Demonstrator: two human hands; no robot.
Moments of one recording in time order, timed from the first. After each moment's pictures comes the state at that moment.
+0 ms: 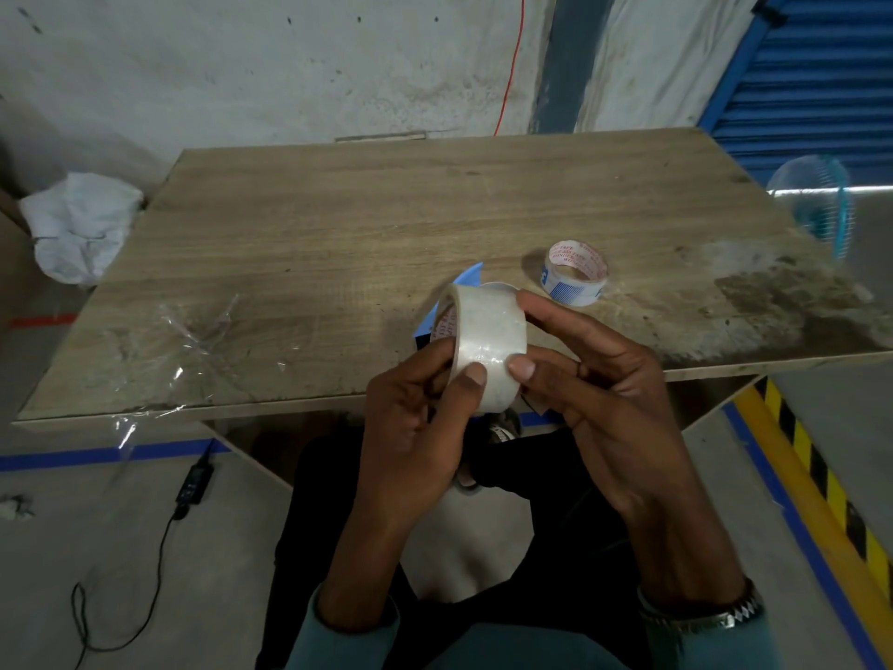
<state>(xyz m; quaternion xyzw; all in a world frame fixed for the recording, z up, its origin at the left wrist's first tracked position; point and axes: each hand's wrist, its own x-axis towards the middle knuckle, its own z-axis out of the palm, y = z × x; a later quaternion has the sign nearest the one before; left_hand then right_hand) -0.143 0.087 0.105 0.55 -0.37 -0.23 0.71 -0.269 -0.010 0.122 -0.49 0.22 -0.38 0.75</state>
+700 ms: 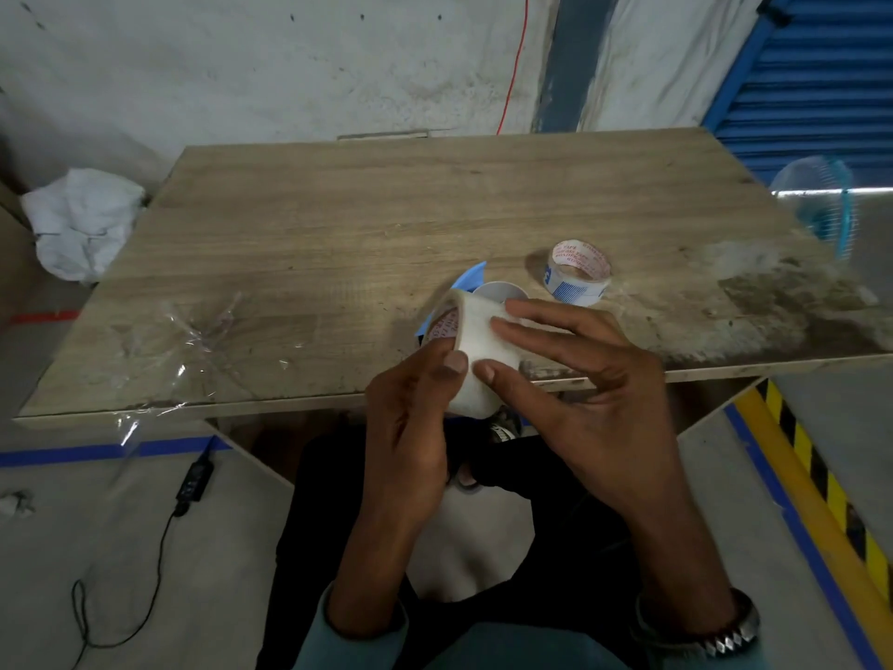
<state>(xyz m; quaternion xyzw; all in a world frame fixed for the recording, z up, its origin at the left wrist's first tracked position) -0.145 0.086 0.101 0.53 -0.33 -0.25 0.74 -0.265 -0.006 0.113 -0.75 0.27 -0.43 0.41</state>
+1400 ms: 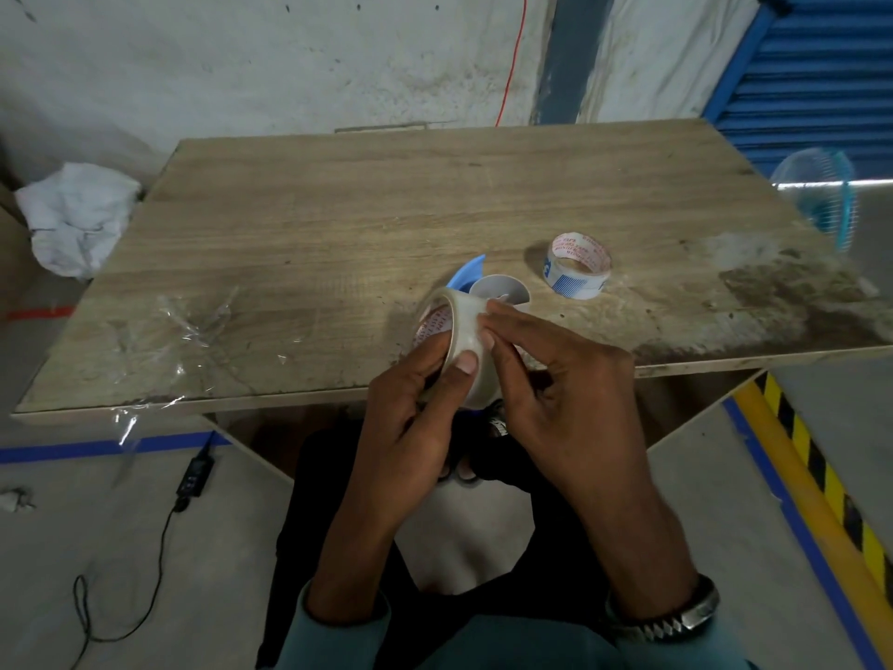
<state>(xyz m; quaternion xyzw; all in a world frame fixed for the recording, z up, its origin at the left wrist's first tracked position) -0.129 0.089 0.082 0.56 -0.39 -0.29 0.67 -0.248 0.002 0.109 -0.82 0.30 -0.43 0.23</state>
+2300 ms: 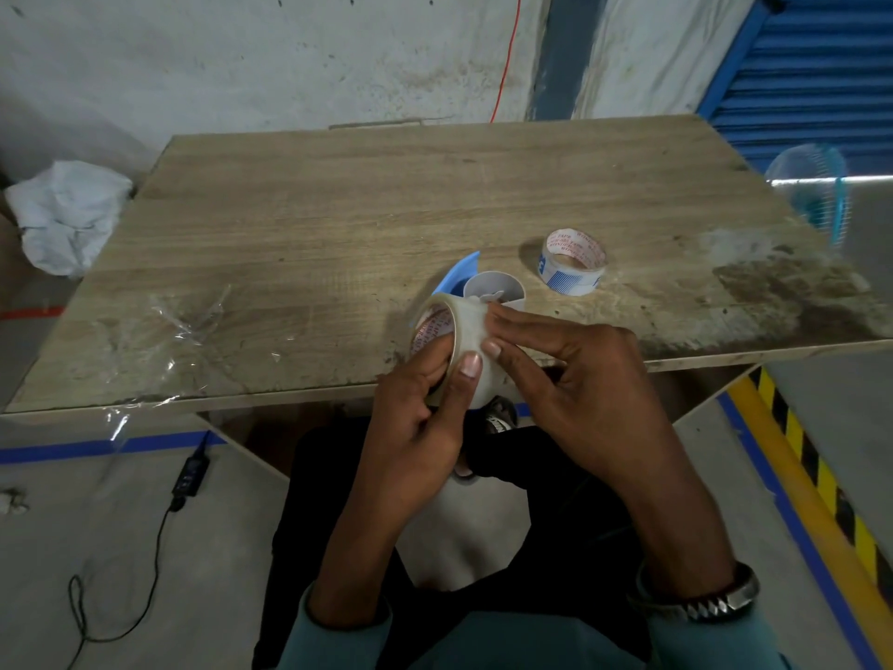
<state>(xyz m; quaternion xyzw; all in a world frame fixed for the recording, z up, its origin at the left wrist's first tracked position) -0.135 0.086 0.080 0.57 -0.41 -0.29 0.65 -0.262 -0.020 0.112 -0.83 0.29 -0.35 0.33</state>
